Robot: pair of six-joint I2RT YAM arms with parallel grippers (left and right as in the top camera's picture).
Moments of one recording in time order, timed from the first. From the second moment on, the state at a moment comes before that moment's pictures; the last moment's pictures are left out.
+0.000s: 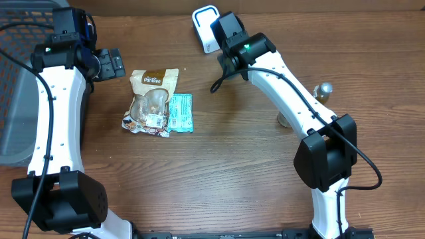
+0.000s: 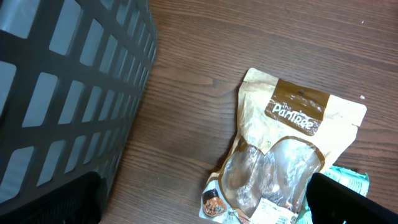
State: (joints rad) left arm 0.12 1.77 1.73 -1.06 -0.11 -0.16; right arm 0.52 2.14 2.01 -1.05 0.30 0.06
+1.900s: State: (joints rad) left arm 0.12 1.77 1.73 -1.06 -0.11 -0.16; right arm 0.50 2.17 1.78 -1.19 0.09 0.52
